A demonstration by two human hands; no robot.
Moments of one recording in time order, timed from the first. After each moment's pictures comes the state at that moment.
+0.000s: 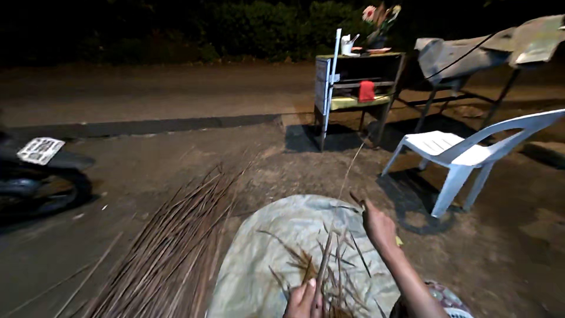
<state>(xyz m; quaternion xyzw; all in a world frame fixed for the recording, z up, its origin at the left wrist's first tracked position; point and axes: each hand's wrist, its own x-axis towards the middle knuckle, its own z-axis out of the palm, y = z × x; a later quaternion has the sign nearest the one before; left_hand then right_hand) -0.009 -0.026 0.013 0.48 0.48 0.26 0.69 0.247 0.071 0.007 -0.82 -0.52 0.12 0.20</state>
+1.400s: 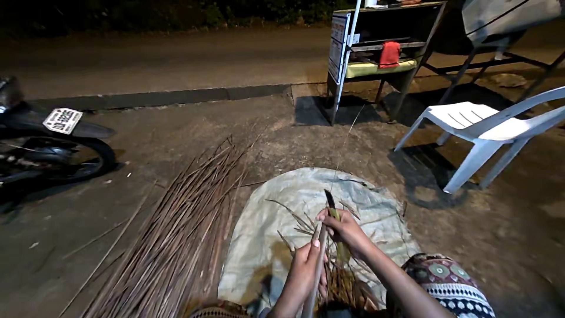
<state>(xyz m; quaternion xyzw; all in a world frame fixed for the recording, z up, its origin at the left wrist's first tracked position) -0.001 -0.012 0.002 0.47 0.52 0.27 0.66 0.165 0.041 -0.025 -0.42 -0.43 0.63 0.48</state>
